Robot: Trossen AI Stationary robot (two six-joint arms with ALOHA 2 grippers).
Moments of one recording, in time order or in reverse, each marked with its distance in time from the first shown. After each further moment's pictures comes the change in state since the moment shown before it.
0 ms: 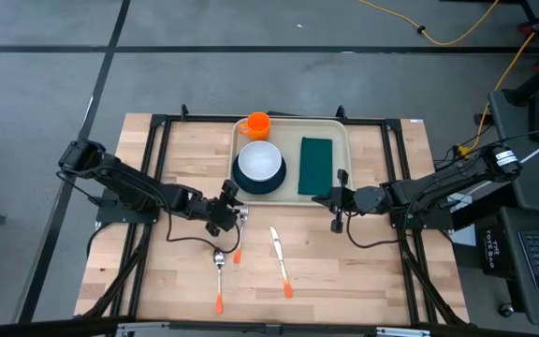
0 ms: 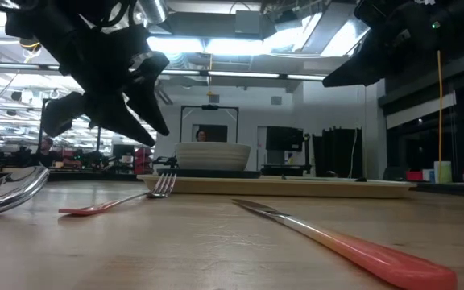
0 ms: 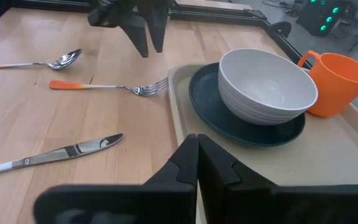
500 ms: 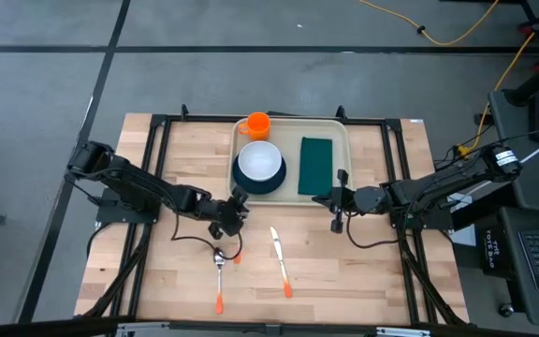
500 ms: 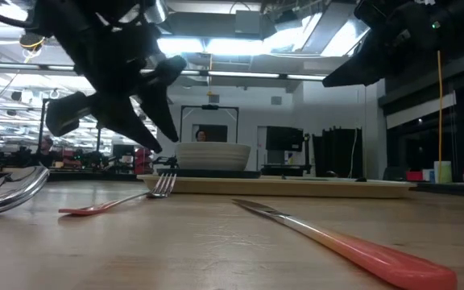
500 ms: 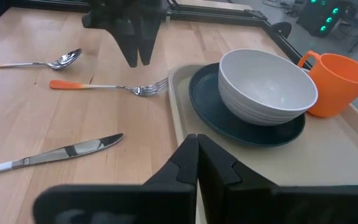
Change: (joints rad) left arm 0.022 0.097 0.096 -0.041 0.123 0.103; right arm 0.000 0.000 0.000 0.001 0.000 -0.003
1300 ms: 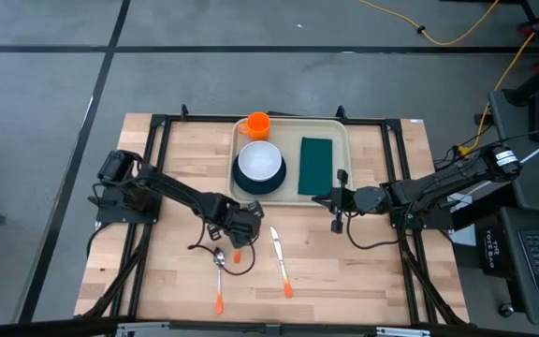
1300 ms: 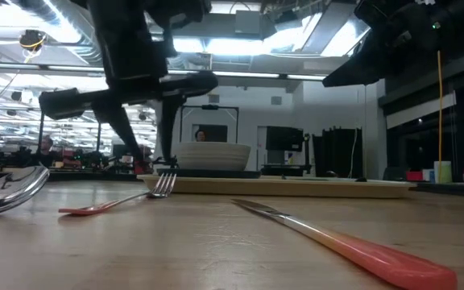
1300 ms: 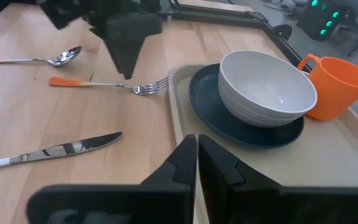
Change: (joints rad) left arm -0.021 0.285 0.396 -0.523 0.110 0.240; right arm 0.000 0.000 0.000 0.000 -0.002 -0.023
